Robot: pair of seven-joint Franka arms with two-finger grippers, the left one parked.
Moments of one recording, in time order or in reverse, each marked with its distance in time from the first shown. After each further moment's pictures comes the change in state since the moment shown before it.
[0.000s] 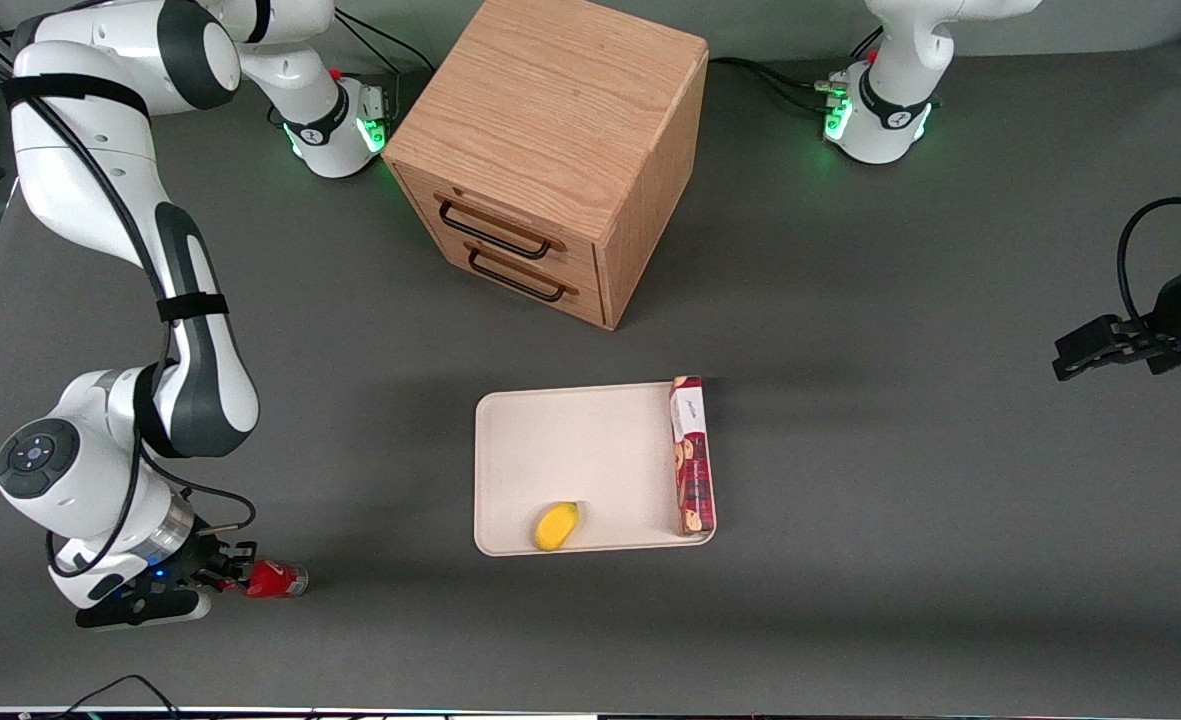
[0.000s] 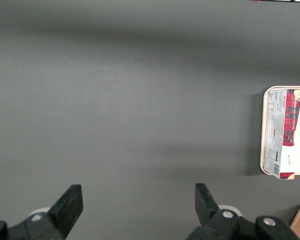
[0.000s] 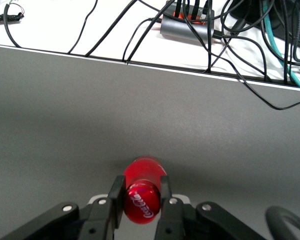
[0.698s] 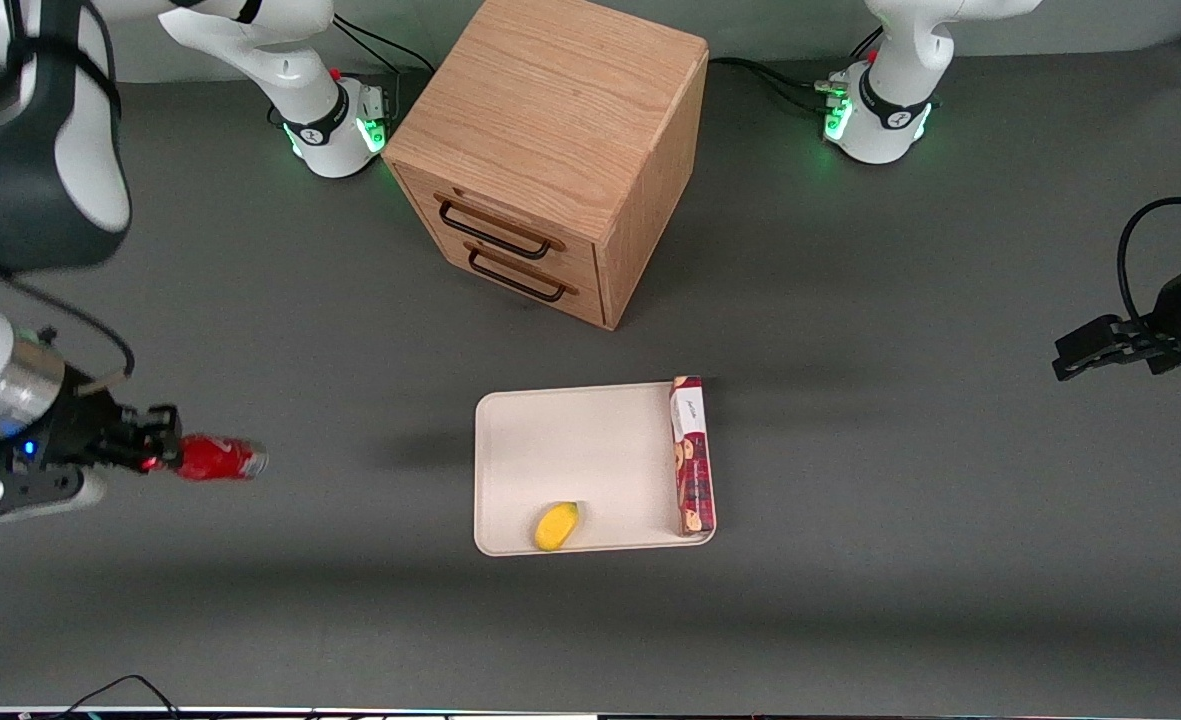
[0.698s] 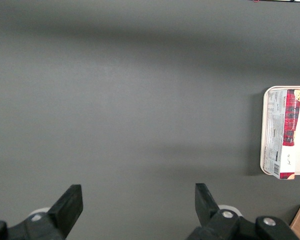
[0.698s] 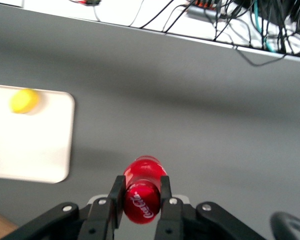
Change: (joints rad) arm 0.028 -0.320 0.158 0.222 -0.056 -0.726 0.122
